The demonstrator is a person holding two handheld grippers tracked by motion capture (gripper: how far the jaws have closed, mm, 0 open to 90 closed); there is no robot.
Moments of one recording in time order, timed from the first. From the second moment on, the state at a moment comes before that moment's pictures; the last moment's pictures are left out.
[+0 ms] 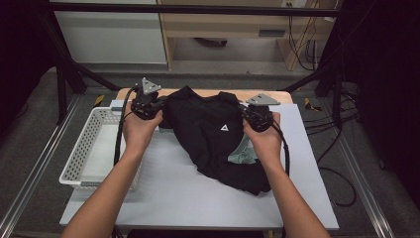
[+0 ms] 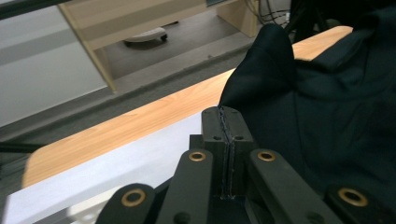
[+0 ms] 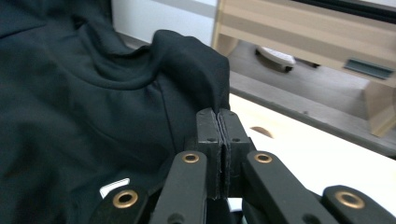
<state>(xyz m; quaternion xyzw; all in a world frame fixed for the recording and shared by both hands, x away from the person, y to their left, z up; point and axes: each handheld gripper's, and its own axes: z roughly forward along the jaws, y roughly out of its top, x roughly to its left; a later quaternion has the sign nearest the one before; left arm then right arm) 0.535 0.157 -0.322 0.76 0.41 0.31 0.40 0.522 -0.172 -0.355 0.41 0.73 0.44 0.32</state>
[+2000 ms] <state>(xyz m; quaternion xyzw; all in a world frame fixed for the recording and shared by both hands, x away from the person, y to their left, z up) 0.436 0.123 -0.415 0.75 0.38 0.24 0.48 0.422 -0.241 -0.416 0.48 0.71 0.42 0.29</state>
